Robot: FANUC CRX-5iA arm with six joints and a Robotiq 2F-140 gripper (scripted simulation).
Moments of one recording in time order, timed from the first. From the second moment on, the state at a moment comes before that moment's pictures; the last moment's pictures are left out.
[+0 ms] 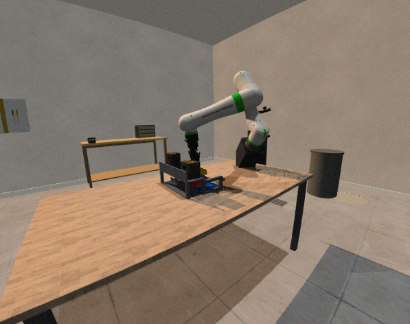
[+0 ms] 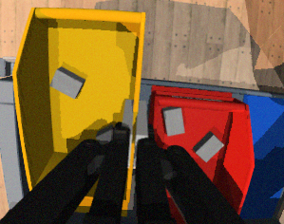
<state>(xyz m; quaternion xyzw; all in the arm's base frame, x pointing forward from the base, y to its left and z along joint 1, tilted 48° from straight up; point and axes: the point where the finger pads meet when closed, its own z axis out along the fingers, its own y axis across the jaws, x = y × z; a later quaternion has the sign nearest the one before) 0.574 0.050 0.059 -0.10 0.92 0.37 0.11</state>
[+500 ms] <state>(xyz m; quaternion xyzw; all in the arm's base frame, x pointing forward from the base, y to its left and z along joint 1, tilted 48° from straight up) 0.576 0.050 0.059 -0.10 0.92 0.37 0.11</state>
